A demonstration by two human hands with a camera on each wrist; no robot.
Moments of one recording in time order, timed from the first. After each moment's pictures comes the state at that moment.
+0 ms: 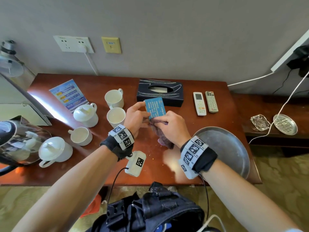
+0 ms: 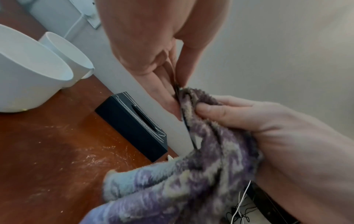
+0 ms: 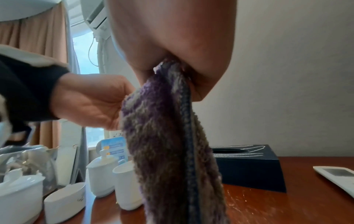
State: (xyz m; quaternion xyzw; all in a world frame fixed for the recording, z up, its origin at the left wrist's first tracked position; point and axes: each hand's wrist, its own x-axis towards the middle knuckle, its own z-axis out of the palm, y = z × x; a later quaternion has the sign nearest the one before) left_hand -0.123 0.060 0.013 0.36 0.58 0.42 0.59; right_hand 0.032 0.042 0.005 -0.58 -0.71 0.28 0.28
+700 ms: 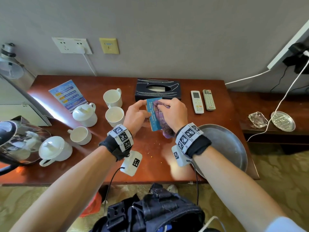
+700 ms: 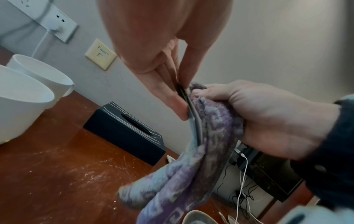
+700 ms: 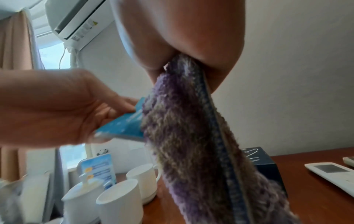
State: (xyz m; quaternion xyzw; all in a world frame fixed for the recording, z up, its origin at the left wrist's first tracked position) left_hand -0.117 0.048 0.021 0.46 0.57 0.40 0.55; right_hand 0.036 0.062 0.025 -0.66 -0.63 0.26 0.33
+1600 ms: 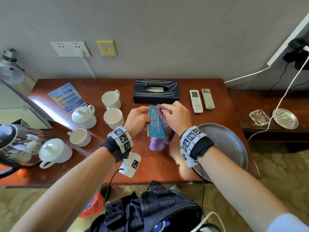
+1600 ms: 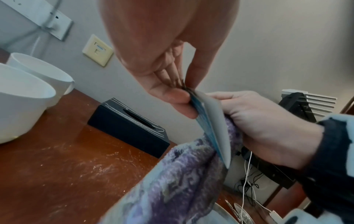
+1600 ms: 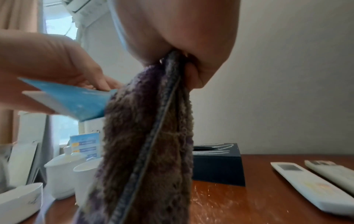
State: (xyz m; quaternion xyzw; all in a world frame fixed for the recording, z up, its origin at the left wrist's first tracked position) left_hand -0.107 0.049 0.014 0.51 0.59 0.33 0.53; right_hand 0.067 0.065 -0.003 -0.61 -0.70 0.18 0.31
